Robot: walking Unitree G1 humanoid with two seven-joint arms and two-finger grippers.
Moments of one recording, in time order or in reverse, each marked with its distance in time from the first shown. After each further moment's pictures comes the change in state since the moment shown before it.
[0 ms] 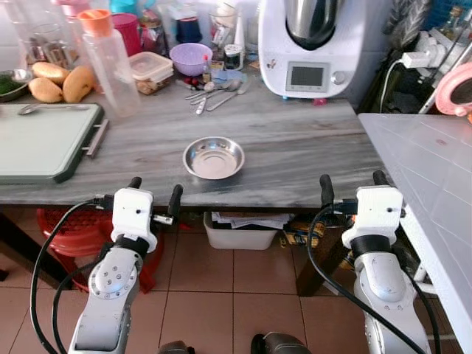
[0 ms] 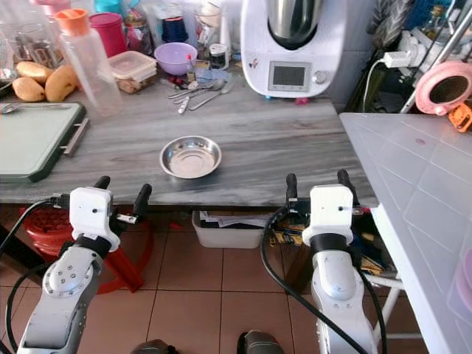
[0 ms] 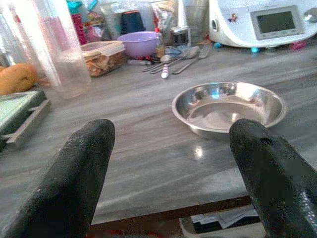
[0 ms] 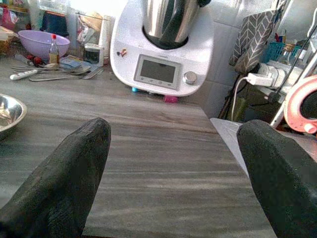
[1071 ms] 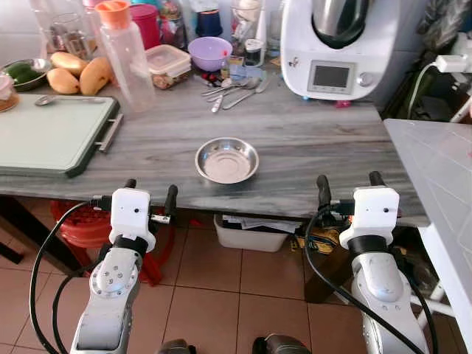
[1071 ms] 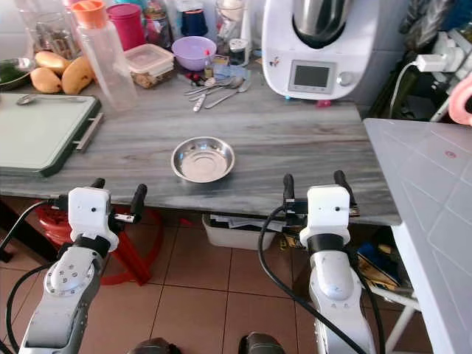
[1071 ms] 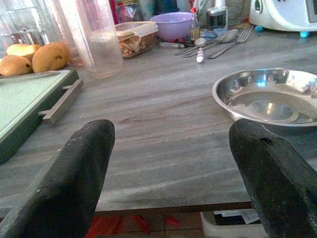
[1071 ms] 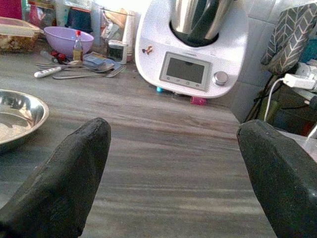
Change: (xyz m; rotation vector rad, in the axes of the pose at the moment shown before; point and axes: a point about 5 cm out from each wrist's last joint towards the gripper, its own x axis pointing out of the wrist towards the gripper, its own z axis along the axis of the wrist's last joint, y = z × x) left arm 0.000 0.002 -0.003 -0.009 0.030 0.039; right arm 0.000 0.003 -0.001 0.005 0.006 0.011
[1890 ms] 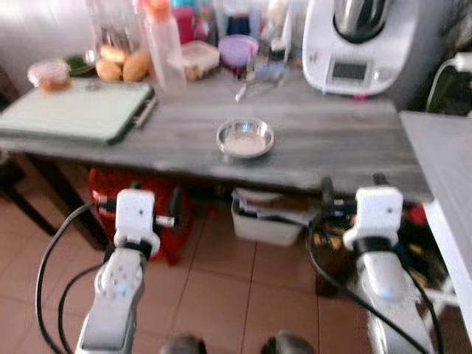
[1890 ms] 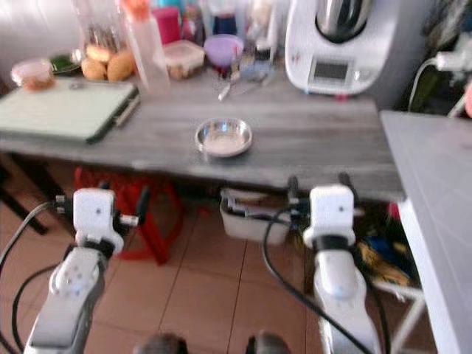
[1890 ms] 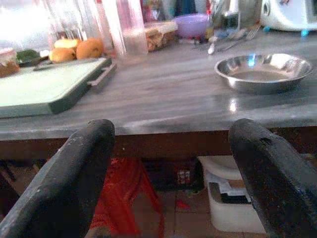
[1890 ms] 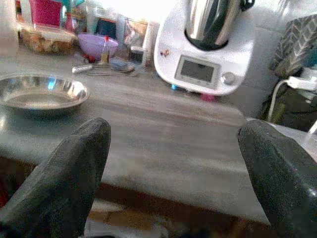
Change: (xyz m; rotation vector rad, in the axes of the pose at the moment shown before) left arm 0.003 -0.003 0.004 -0.008 -0.010 -0.008; right arm 0.002 -0.002 -0.003 -0.010 0.015 -0.004
